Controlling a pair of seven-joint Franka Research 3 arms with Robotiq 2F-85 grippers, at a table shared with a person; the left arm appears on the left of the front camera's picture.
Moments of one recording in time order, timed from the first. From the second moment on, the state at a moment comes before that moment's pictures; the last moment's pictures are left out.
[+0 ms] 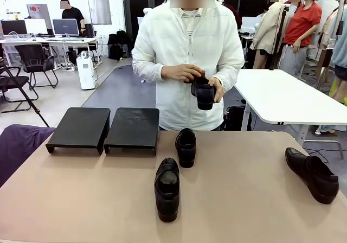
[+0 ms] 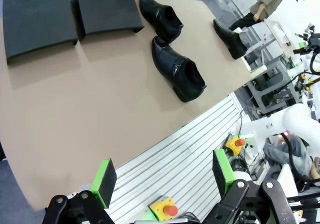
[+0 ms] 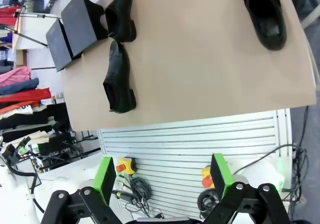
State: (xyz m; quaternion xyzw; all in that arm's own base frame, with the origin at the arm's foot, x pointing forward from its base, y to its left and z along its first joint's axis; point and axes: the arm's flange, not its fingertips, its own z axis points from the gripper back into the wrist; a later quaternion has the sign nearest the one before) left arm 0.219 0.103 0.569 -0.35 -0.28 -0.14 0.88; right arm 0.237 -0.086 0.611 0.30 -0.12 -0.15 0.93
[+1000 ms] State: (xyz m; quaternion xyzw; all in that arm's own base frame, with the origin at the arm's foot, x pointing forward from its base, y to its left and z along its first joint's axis) left arm 0.237 -0.203 0.530 -0.20 -0.13 -0.26 0.94; right arm 0.237 -0.087 0.611 0.30 -0.12 -0.16 0.93
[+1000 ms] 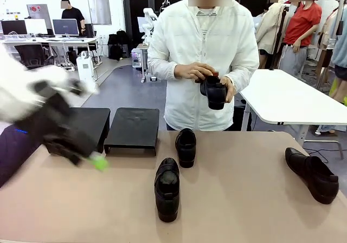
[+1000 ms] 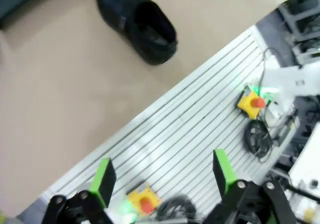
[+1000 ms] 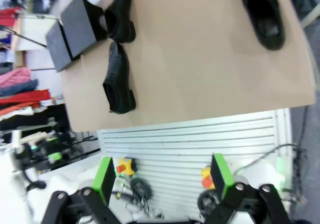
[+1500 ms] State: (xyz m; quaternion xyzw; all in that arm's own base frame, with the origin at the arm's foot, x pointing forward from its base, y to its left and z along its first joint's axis) left arm 0.229 -0.353 0.494 -0.23 -0.18 -0.19 0.94; right arm 0.237 -0.087 0.611 0.30 -0.12 -0.16 0.93
